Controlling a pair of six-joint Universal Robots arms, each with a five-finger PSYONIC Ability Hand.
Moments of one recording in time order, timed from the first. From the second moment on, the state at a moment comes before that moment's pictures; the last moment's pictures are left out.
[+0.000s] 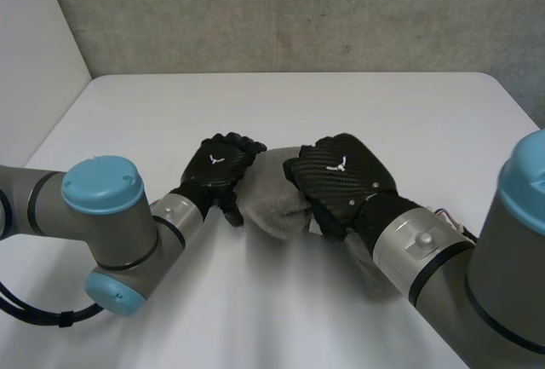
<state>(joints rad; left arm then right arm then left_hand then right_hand) 4.21 -2.18 -1.56 3.59 -1.36 3.34 2.23 -1.44 1.65 -0.03 1.42 2.79 0.30 0.29 0.28 0.30 0.27 1.30 1.29 1.32 1.33 1.15</state>
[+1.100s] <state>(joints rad) 4.17 -2.24 -1.51 3.58 -1.38 3.33 2.20 -1.60 1.59 0.14 1.41 2.80 1.43 1.50 1.53 1.52 1.47 1.31 1.29 1.33 1.33 1.15</state>
